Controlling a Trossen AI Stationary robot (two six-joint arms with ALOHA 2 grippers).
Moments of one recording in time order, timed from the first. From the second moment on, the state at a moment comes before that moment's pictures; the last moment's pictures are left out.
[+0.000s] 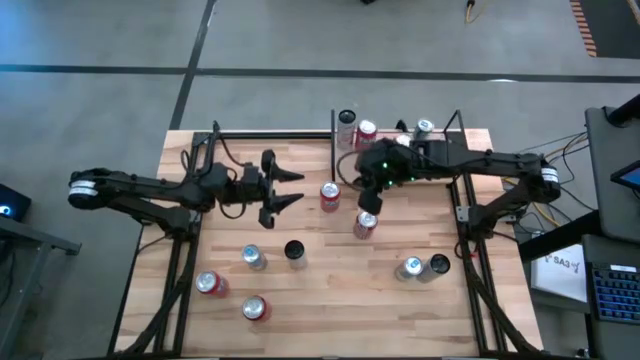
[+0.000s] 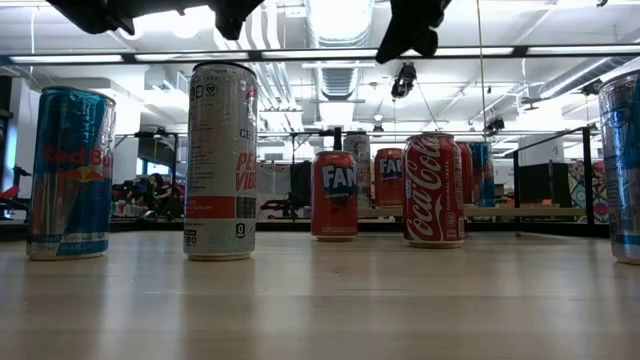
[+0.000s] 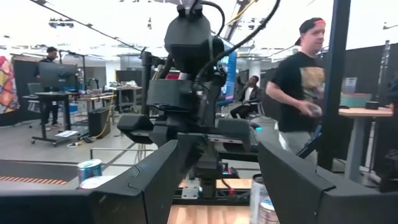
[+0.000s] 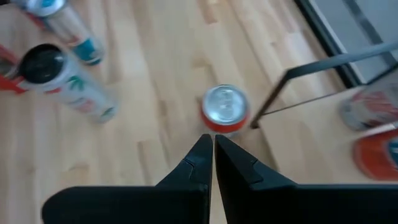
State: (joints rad) left arm 0.05 1.12 0.64 0.73 0.04 -0.03; right arm -0.11 1.45 1.45 -0.83 0.05 0.15
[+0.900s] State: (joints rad) left arm -0.05 1.12 0.64 0.79 0.04 -0.08; right arm 0.23 1.45 1.45 -0.96 0.05 0.23
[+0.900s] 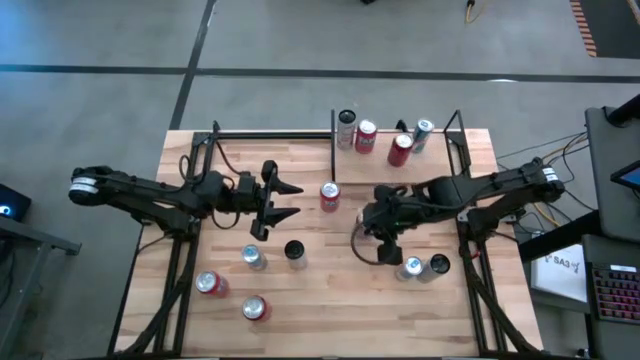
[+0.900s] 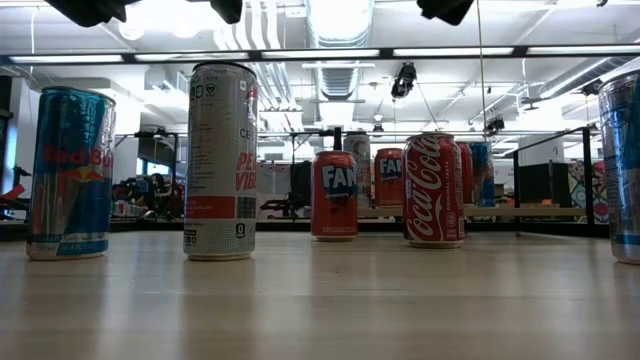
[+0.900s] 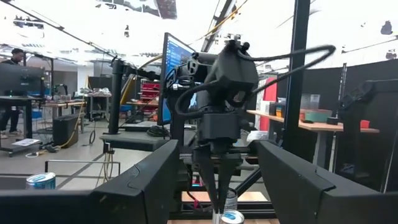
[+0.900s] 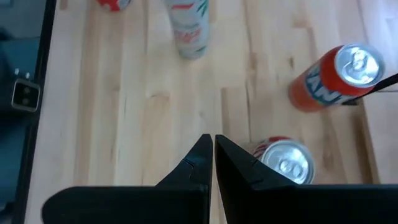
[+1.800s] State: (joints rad) left arm -0.15 1.30 0.90 0.49 0.03 -0.08; right arm 0.38 1.44 1.31 -1.01 0.05 0.32
